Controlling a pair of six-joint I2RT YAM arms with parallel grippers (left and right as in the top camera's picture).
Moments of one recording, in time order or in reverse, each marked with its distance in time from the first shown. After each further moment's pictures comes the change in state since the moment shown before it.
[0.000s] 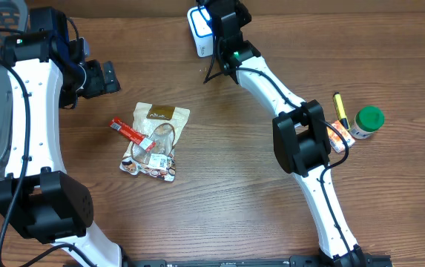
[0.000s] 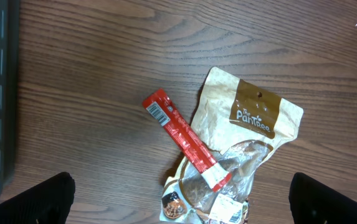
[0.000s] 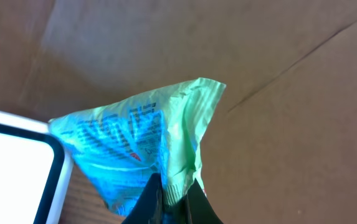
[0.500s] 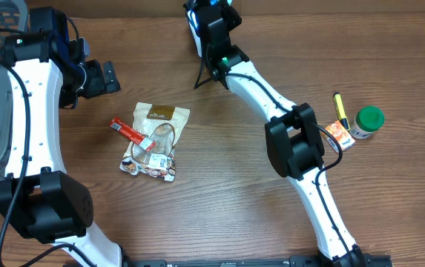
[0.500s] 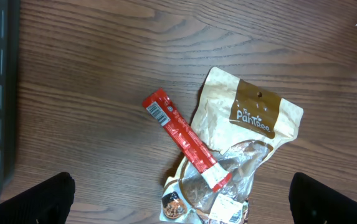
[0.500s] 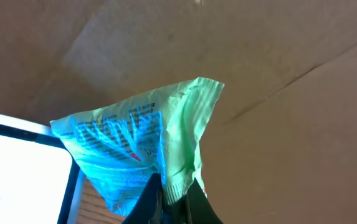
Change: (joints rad) left arm 0.000 0.000 0.000 0.000 0.000 0.000; right arm 0.054 0.000 0.000 0.053 0.113 -0.097
